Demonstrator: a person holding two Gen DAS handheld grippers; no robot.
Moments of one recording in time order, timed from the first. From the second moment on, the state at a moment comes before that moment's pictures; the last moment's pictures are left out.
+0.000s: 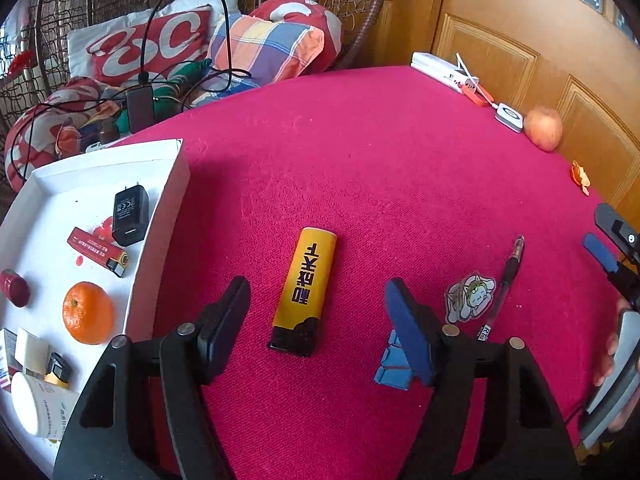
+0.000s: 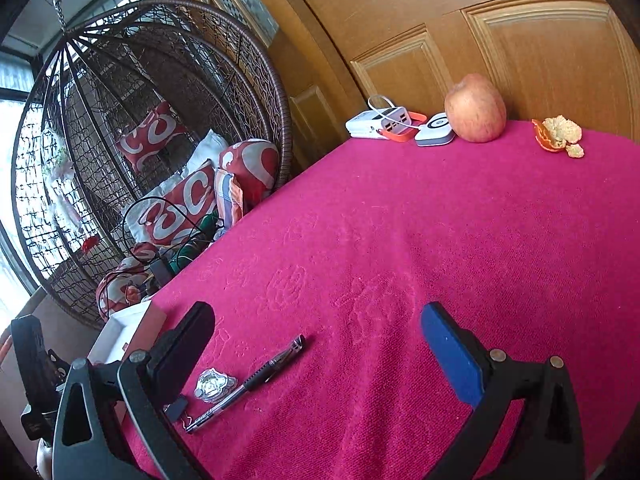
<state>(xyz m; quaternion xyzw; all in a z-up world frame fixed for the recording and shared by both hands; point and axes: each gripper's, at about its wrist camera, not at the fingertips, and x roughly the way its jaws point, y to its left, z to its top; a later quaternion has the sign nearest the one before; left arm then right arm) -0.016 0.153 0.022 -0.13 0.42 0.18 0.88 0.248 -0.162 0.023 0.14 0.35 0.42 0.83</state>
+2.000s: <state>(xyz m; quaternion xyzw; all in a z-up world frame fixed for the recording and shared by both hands) -0.118 0.146 0.107 -0.14 0.25 0.22 0.93 0.169 -0.066 0.107 -0.09 0.25 0.63 0.73</state>
